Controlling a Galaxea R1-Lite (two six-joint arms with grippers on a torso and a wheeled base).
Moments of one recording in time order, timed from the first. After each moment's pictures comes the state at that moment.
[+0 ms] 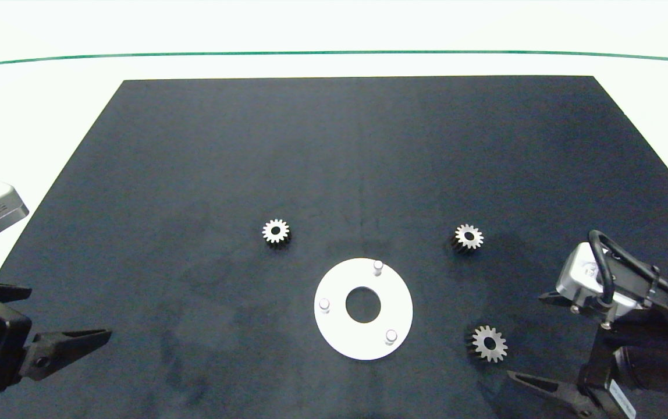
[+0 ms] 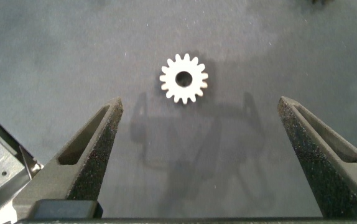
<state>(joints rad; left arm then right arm) -0.30 1.08 -1.02 0.66 0.15 0.12 0.55 1.28 -0.75 0.18 0.00 -0.40</state>
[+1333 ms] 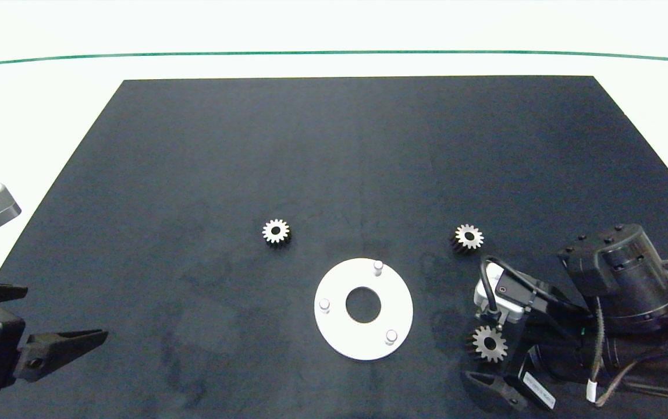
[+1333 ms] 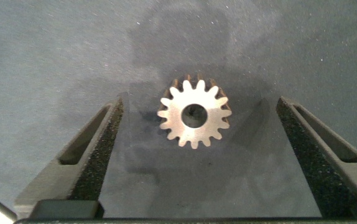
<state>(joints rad) -0.30 1.07 -1.02 0.66 0.15 0.12 0.60 1.51 -0.74 0.06 -0.10 -0.40</state>
